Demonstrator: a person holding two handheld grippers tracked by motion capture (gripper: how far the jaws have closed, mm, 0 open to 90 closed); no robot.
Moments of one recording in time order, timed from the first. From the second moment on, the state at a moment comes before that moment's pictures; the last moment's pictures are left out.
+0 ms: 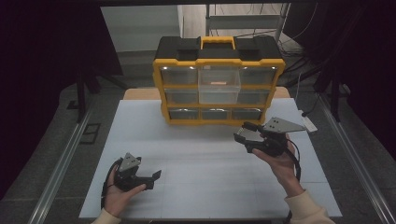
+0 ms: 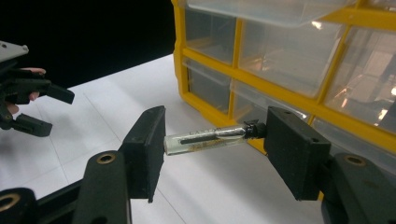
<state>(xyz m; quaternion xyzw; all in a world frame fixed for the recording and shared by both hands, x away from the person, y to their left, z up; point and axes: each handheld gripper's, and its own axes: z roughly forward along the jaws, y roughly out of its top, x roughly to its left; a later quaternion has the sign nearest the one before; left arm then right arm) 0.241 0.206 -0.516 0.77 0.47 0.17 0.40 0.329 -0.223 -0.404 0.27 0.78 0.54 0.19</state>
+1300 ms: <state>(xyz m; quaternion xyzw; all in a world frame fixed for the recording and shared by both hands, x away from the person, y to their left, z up) 0.242 0.206 -0.516 0.77 0.47 0.17 0.40 0.322 -0.220 -0.345 0.26 0.73 0.58 0.23</state>
